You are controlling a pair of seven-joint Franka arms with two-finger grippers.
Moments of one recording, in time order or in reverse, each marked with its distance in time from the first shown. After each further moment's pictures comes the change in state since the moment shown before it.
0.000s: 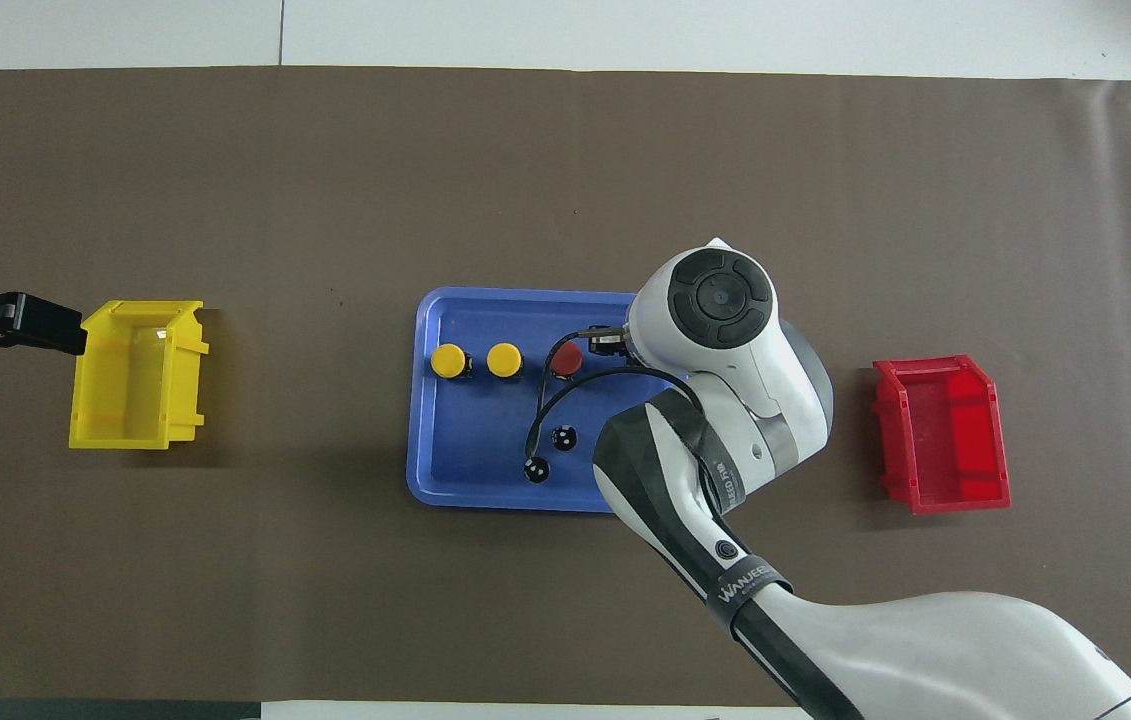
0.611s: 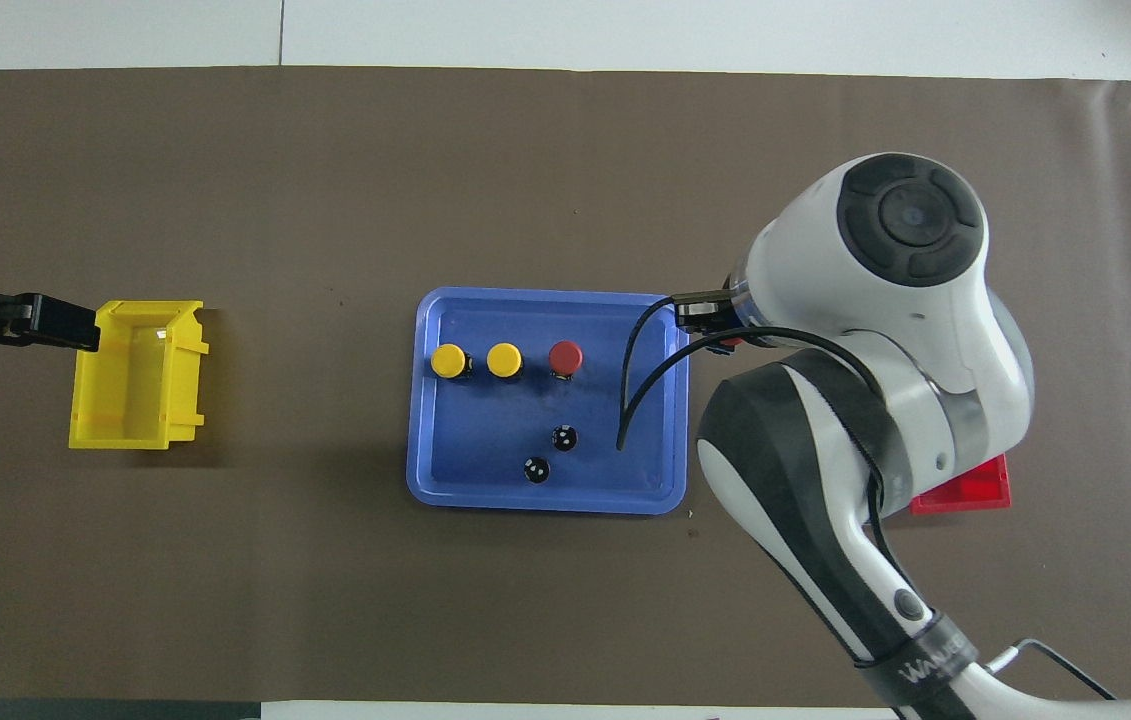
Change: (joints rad) left arm -0.021 -0.014 -0.010 -0.026 -0.002 0.049 -0.045; right arm -0.144 -0.231 -0.011 0.043 0.000 -0.310 -0.214
